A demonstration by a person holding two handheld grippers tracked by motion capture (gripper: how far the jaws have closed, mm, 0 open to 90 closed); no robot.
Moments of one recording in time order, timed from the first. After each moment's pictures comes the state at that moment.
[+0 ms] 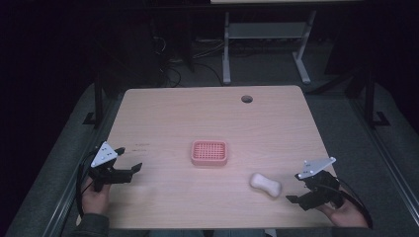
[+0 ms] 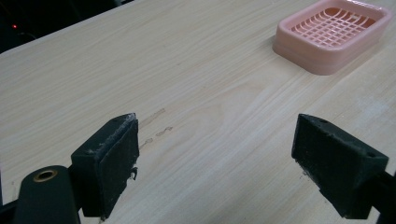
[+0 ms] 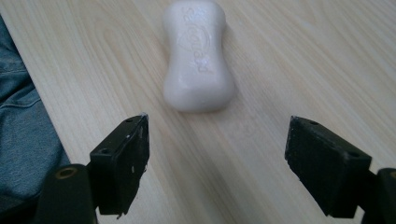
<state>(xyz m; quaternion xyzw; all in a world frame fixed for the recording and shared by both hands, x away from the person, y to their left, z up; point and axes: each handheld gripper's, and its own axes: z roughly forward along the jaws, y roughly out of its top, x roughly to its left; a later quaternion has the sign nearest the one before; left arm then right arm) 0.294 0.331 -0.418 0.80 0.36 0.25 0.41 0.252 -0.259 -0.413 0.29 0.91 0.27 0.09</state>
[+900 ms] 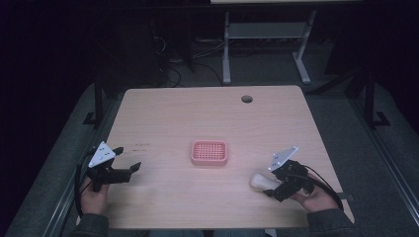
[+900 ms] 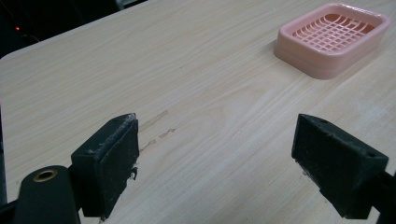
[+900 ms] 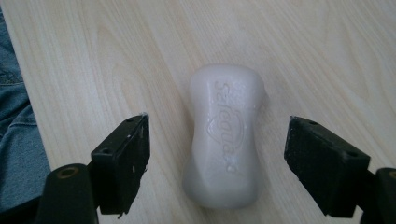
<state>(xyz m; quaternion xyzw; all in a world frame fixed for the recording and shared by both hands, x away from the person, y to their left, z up) 0.293 0.335 -0.416 0.80 0.36 0.25 0.41 0.287 -0.196 -0.415 0.22 0.94 0.25 0.06</state>
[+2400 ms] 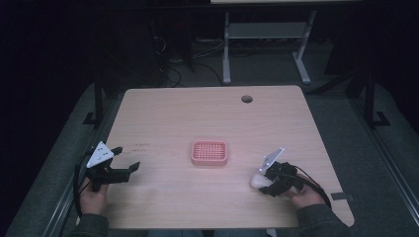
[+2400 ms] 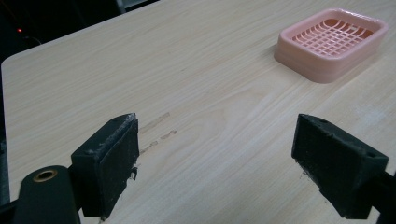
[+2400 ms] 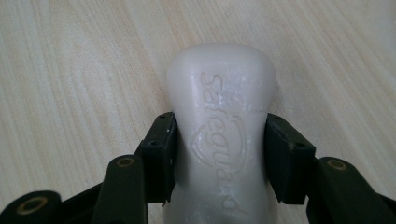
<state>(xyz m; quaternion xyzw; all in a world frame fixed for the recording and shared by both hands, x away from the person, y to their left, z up) 0.292 0.338 -0.415 0.79 0.37 0.26 0.42 0.304 -0.183 -0.447 0.22 0.95 0.21 0.04</state>
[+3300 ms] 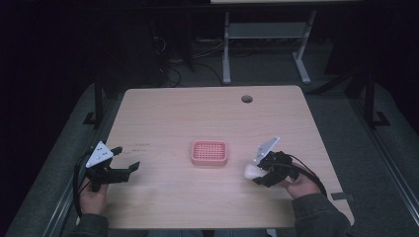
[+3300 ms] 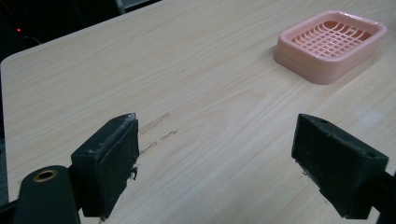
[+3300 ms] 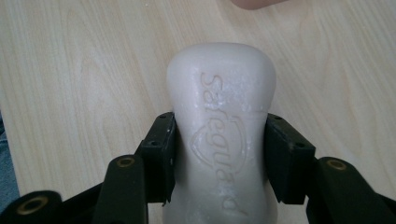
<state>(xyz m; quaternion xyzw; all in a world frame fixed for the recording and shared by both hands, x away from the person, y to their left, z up) 0.292 0.338 -0.414 0.79 0.37 0.25 0.42 0.318 -0.164 -0.410 0.18 0.95 0.23 0.06</state>
